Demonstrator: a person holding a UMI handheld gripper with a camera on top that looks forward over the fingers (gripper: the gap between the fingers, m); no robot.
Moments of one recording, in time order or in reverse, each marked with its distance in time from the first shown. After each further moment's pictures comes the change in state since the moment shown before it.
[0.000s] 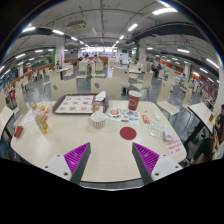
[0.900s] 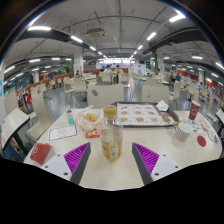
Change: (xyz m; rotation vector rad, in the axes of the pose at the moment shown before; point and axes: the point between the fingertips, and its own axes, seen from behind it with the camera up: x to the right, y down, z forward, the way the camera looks) arm -0.386 -0.029 0.115 0.141 -0.199 -0.015
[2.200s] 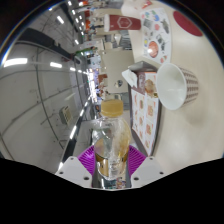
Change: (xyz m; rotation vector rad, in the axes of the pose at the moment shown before) arm 0.187 -0.142 0.079 0.055 -0.562 1.583
